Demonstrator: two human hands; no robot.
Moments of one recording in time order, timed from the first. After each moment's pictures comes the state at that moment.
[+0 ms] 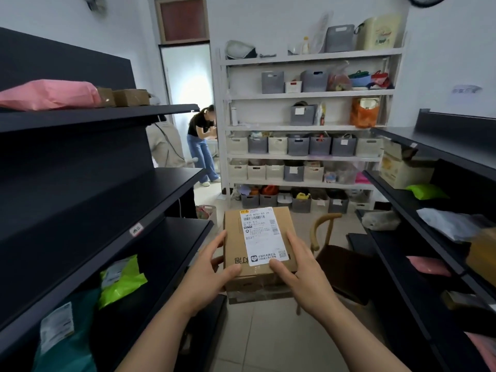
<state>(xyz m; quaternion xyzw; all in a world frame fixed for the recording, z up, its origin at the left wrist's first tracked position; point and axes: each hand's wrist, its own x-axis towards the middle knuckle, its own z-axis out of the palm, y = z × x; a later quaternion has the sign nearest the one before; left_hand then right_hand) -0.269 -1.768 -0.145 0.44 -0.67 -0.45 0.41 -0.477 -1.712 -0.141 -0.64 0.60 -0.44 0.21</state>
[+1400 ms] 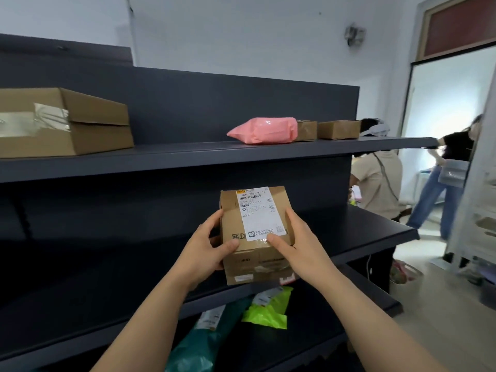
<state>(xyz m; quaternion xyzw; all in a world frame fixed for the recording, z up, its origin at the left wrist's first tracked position) -0.092 -1.835 -0.043 0.65 -0.40 -0.18 0.62 -0.242 -1.994 -0.047 -0.86 0.17 -0.34 0.34</state>
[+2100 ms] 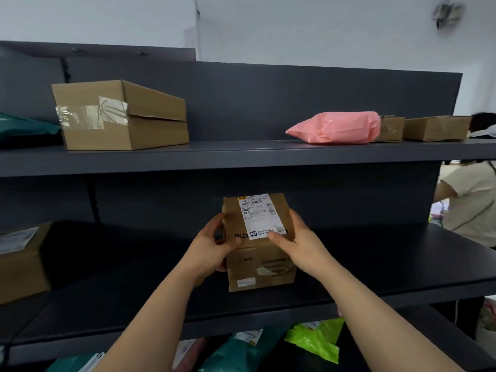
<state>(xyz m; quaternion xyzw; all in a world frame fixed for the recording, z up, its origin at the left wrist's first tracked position) -0.009 -1.806 -0.043 0.74 -0.28 -0.12 0.60 -0.097 -2.003 -0.054 -0.87 0.12 -0.23 0.42</state>
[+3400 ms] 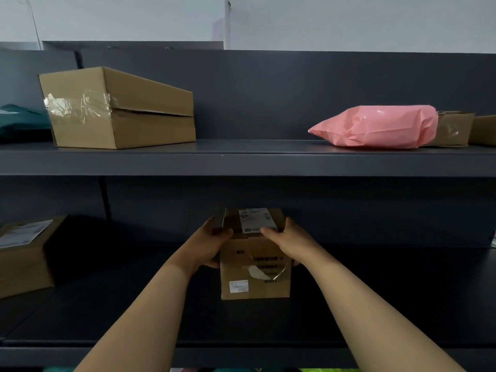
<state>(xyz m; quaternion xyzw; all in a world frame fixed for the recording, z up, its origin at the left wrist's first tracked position) 0.045 -1.838 -0.028 0.79 -0.17 -0.15 0.58 0.014 -2.039 -0.048 -0.89 0.18 -0.08 0.41</state>
